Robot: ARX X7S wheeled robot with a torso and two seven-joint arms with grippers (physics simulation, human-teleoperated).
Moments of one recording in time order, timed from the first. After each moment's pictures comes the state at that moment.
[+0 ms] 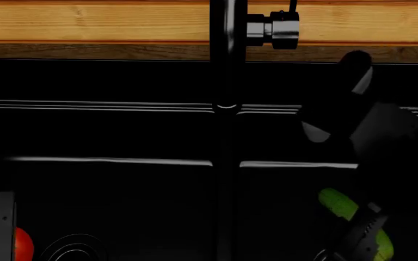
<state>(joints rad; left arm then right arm) -1.05 -0.90 1.00 0.18 -0.01 -0.84 1.08 1.86 0.84 -1.42 -0.12 1.05 1.42 -0.45</state>
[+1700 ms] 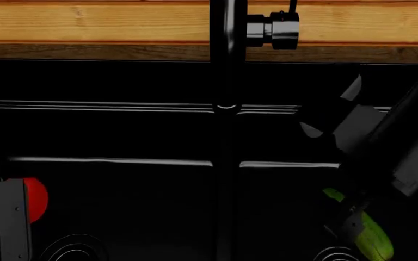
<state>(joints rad) -1.00 -0.89 0.96 0.18 0.08 -0.64 0.78 1.73 0.65 -1.58 0.27 0.86 1.22 -0.47</state>
